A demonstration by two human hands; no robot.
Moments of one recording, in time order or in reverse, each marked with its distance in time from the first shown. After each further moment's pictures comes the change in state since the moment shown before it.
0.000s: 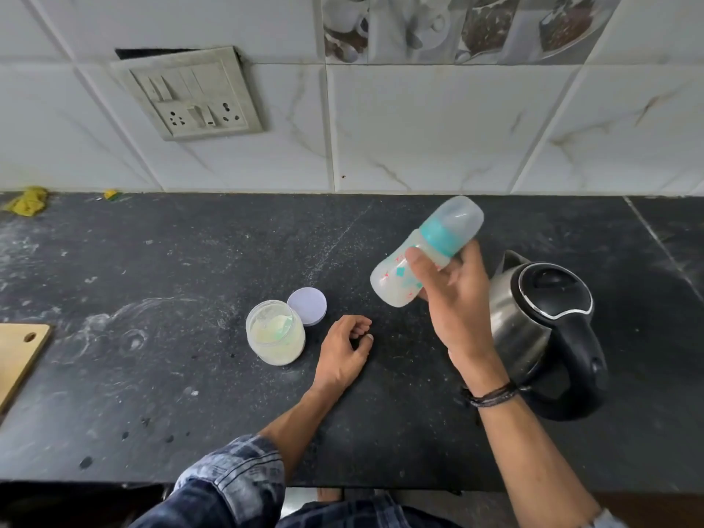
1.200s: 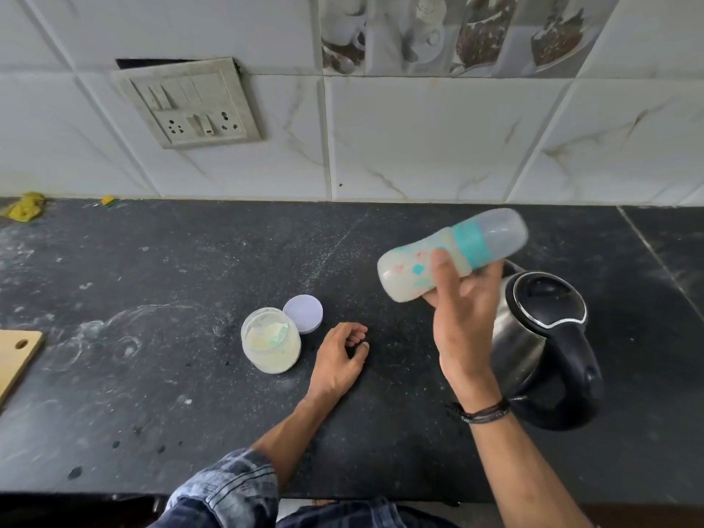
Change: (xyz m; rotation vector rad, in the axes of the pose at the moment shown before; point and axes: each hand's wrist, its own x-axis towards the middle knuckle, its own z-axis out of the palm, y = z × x) left_hand 0.001 -0.004 -0.002 0.023 -0.016 0.024; right_hand -0.005 -0.005 0.002 0.069 0.095 -0.102
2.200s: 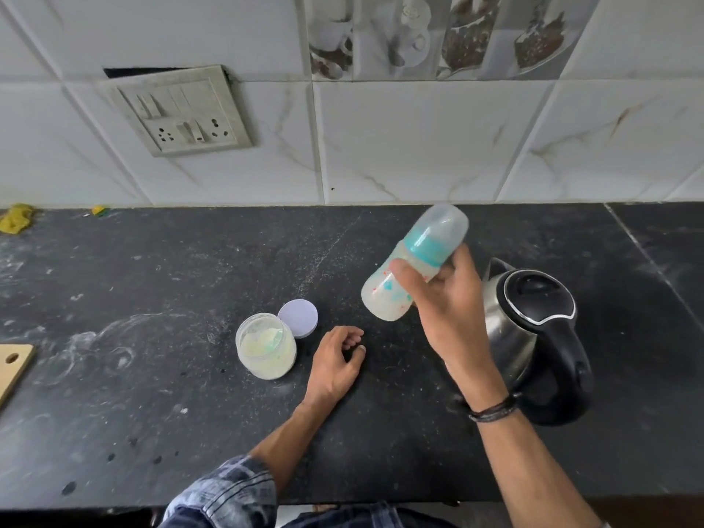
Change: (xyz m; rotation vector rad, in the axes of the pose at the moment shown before) left_hand -0.003 0.002 0.000 0.047 0.002 0.018; right_hand 0.004 -0.005 -0.005 -0.140 -0.164 0.078
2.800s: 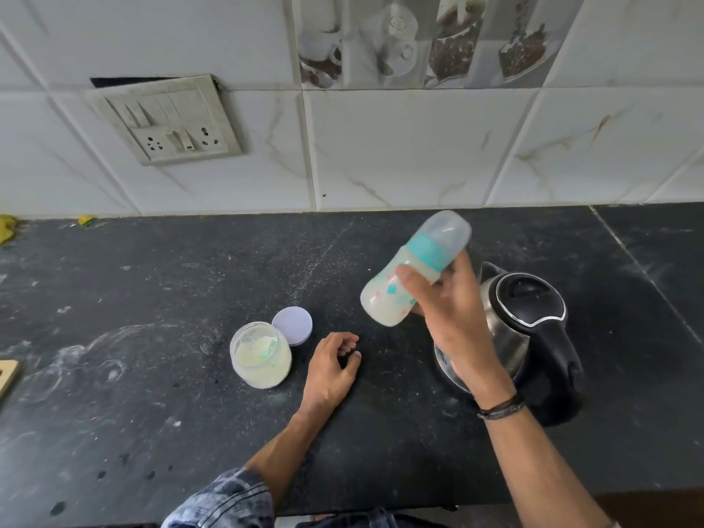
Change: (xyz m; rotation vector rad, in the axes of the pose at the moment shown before) left_hand 0.004 -0.003 0.005 -0.014 -0.009 0.016; right_hand 0.006 0.002 -0.016 -0.063 -0.053 0.034
